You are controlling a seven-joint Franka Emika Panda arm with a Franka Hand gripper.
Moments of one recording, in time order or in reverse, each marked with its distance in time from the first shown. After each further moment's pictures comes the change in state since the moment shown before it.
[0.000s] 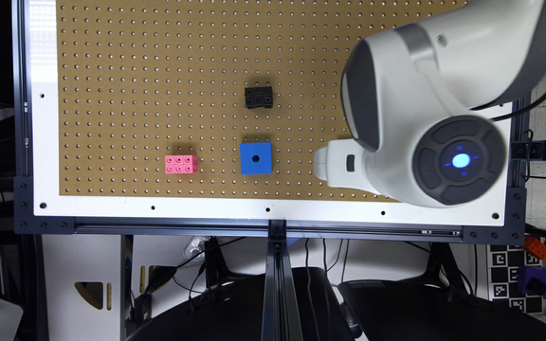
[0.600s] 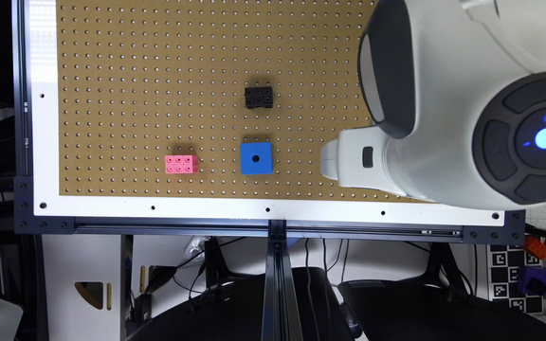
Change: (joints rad) arm 0.000 -0.141 0.003 -0.001 0.025 -0.116 -0.004
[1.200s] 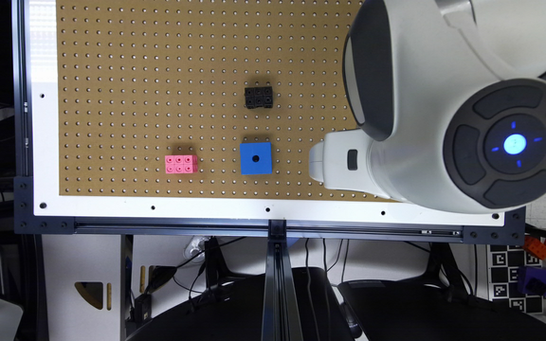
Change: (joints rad) arm -0.013 -0.017 -0.012 -0.004 0.001 -0.006 -0.024
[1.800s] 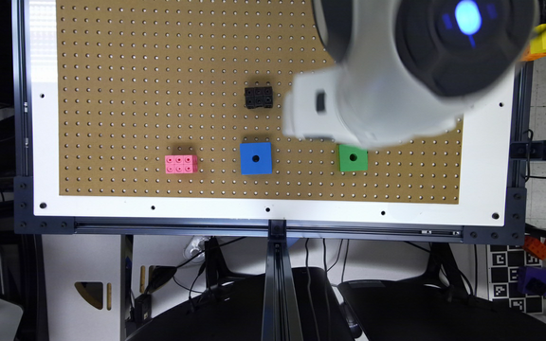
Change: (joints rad) arm -0.002 -0.082 -0.018 -0.121 0.012 0.059 -0.019
